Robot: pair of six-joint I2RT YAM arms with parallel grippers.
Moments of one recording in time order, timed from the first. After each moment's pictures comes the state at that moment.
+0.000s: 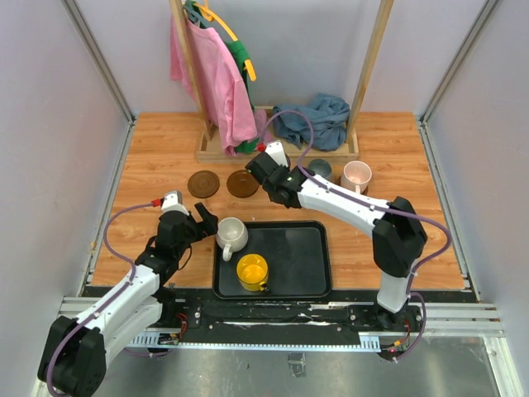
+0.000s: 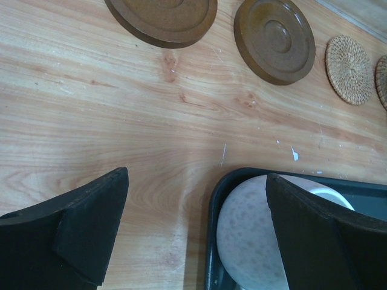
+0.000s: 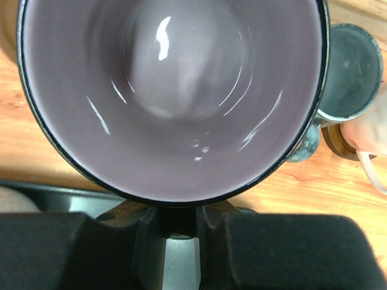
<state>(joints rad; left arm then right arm) -0.36 0.77 0.22 0.08 -0.22 -0.59 0.91 1.78 1.49 -0.65 0.59 0.41</state>
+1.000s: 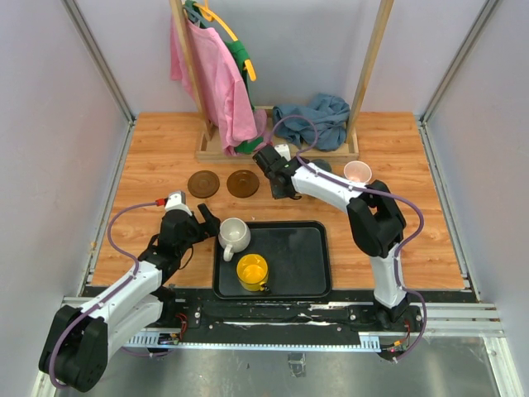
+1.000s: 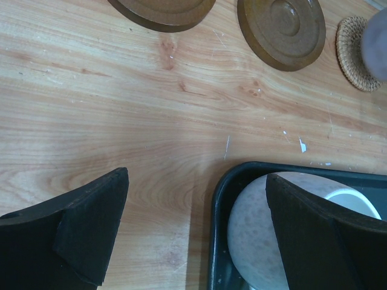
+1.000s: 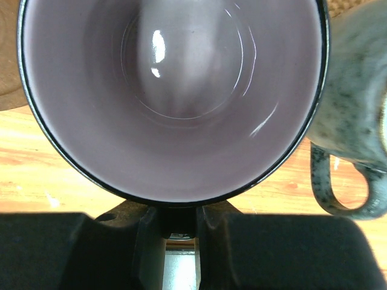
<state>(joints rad) -0.36 0.85 0.22 0.11 -0.19 -0.59 0.75 2.02 1.61 -0.68 0.40 0.48</state>
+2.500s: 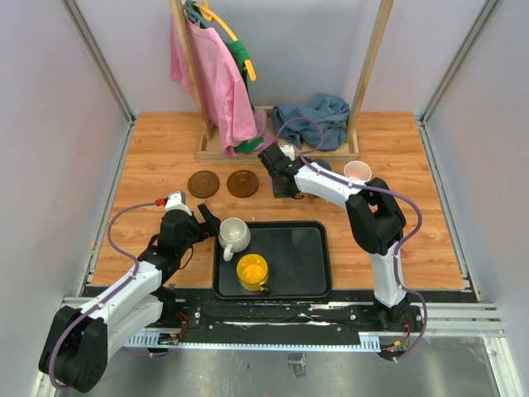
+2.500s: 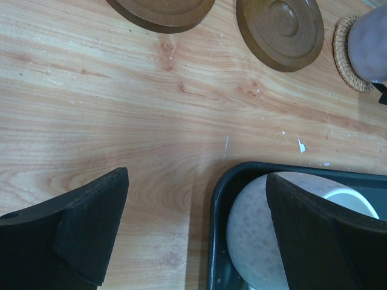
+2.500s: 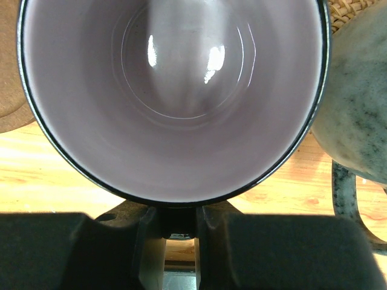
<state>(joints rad) -0.36 0.85 0.22 0.11 -0.19 -0.59 0.72 2.05 1.58 -0.62 0.33 0.53</state>
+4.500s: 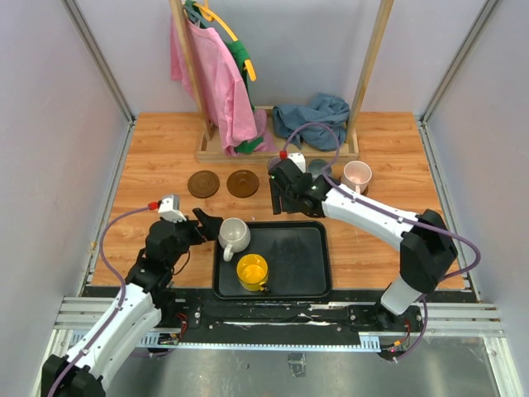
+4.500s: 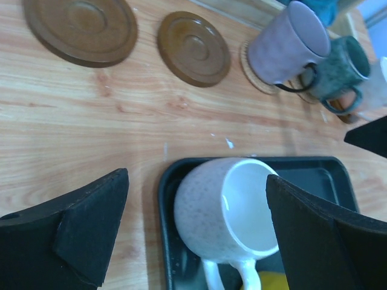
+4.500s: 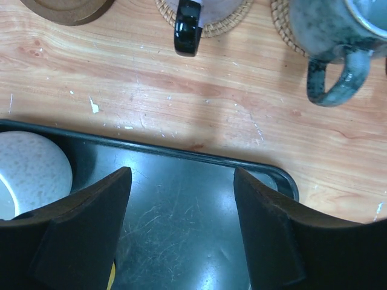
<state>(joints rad) -0.36 0.53 0.20 0.02 -0.07 -0.57 0.84 1.65 1.29 -0.62 0.35 0.55</state>
